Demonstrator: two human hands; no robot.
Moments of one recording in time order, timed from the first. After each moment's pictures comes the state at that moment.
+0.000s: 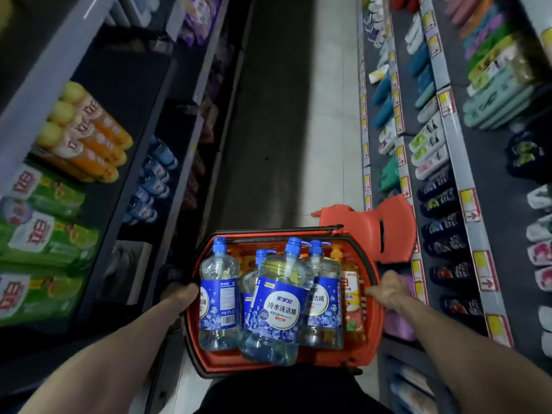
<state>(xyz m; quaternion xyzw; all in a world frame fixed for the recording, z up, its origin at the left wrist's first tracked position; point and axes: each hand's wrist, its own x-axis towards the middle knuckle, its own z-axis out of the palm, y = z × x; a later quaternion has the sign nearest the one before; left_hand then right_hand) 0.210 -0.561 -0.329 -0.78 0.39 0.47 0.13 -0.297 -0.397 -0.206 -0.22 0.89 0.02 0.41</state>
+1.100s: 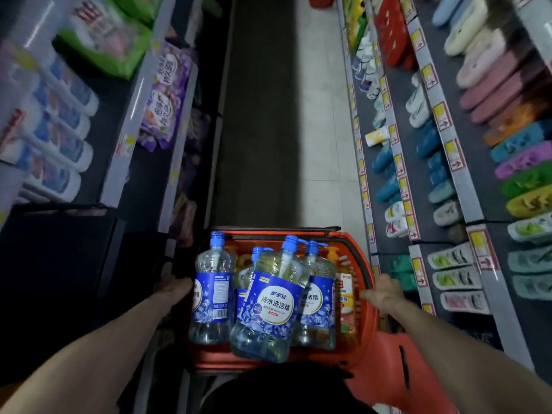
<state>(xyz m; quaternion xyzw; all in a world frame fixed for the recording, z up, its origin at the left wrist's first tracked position) -0.056 -1.110 -0.247 -0.78 0.45 0.44 0.10 -0.506 -0.897 -0.205 -0.20 0.88 0.01 0.42</state>
